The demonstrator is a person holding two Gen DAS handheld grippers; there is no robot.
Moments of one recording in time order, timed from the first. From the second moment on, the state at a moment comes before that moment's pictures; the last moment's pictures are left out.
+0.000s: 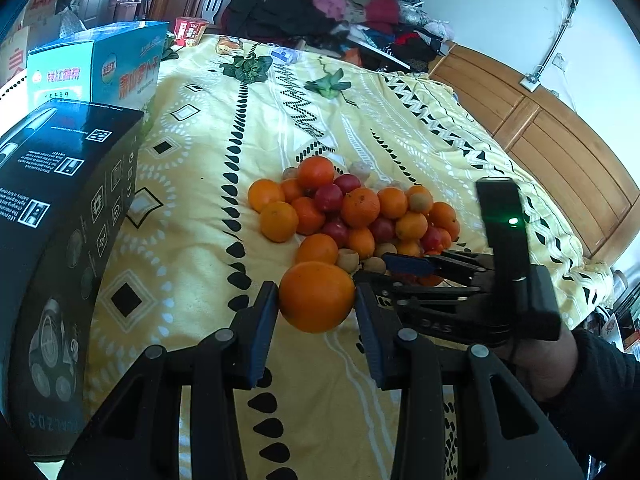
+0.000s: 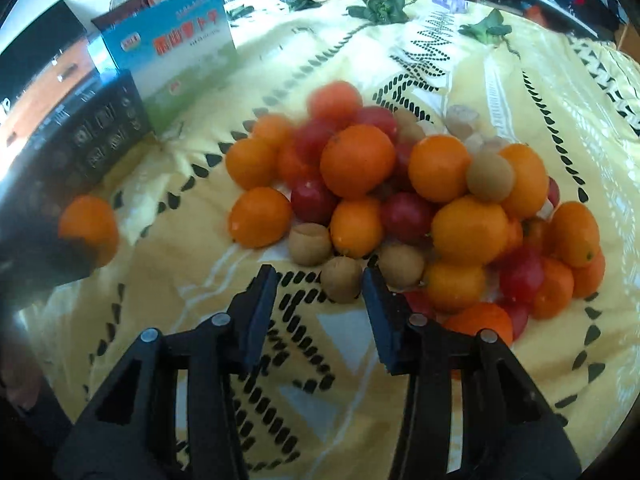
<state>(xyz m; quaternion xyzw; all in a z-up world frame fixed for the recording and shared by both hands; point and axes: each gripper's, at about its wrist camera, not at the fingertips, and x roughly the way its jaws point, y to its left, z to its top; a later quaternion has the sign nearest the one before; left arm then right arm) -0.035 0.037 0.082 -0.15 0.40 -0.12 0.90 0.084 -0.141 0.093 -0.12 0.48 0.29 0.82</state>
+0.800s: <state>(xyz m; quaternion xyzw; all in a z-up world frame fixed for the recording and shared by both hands) -0.100 0.144 0.192 -0.13 0.29 0.03 0.95 0.006 -0.054 0.246 -0.10 0.32 0.43 0.84</state>
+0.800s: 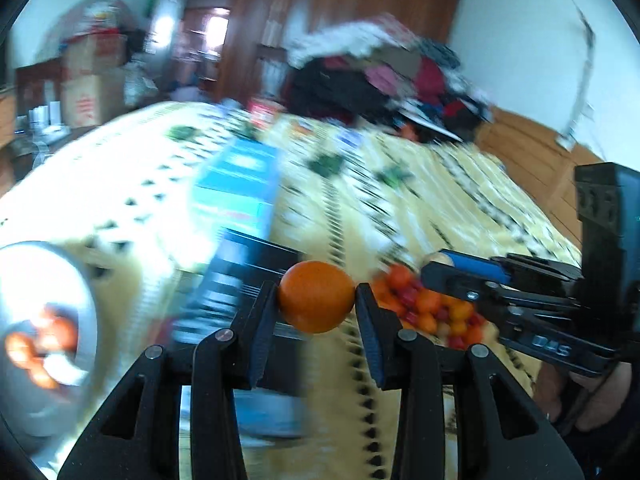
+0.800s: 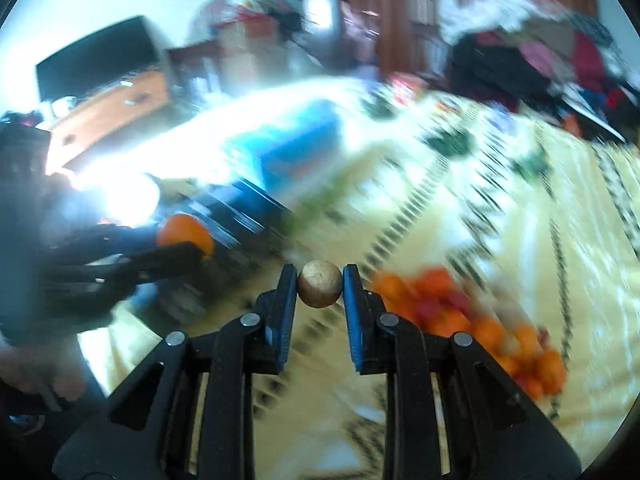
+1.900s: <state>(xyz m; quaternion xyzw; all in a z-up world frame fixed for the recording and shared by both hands) -0.235 0.388 0.149 -0.19 0.37 0.33 0.84 -0.093 0.237 0.232 -0.18 0.42 0.58 0.67</state>
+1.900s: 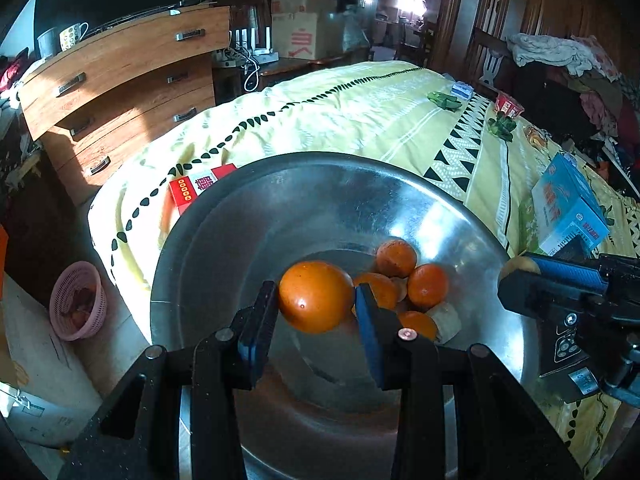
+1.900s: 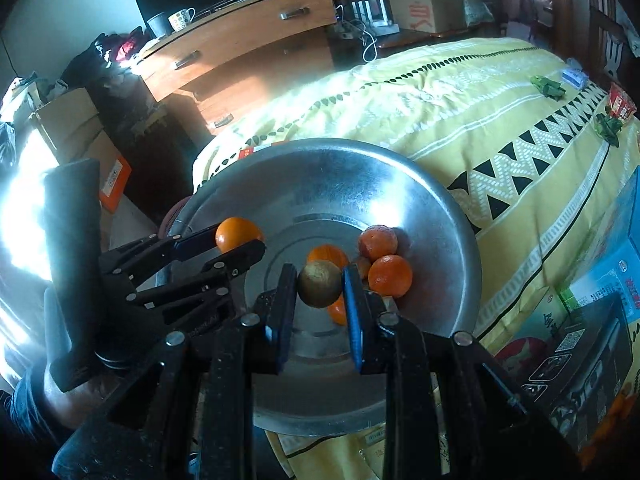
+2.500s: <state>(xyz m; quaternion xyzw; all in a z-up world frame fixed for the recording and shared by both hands) -0.238 0.396 0.138 -0.20 0.38 0.34 0.84 -0.096 0.245 0.217 -0.19 0.43 0.58 0.67</state>
